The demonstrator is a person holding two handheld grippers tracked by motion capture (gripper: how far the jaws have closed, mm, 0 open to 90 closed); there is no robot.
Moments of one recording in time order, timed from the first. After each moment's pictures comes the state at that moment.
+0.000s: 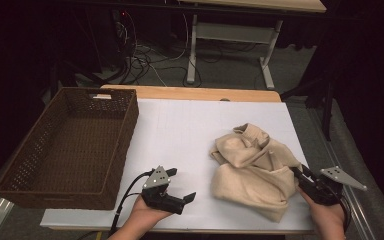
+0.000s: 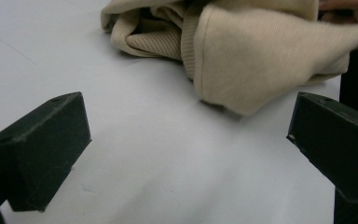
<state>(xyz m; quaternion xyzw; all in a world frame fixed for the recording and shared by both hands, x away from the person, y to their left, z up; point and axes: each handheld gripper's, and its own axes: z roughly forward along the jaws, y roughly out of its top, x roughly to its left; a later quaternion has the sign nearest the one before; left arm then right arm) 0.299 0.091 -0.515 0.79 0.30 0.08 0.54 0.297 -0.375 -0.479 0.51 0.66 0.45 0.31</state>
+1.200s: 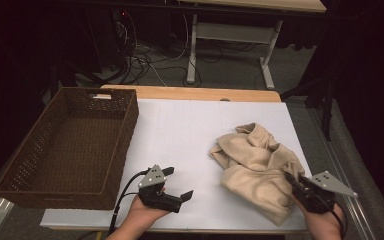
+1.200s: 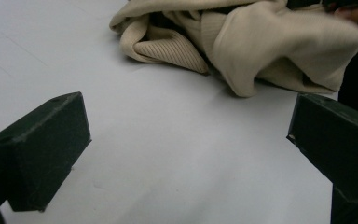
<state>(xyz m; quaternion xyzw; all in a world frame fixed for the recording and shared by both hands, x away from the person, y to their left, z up) 0.298 0.099 -0.512 0.78 0.31 0.07 0.55 0.277 -0.346 -0.471 0.48 0.70 0.40 0.34</state>
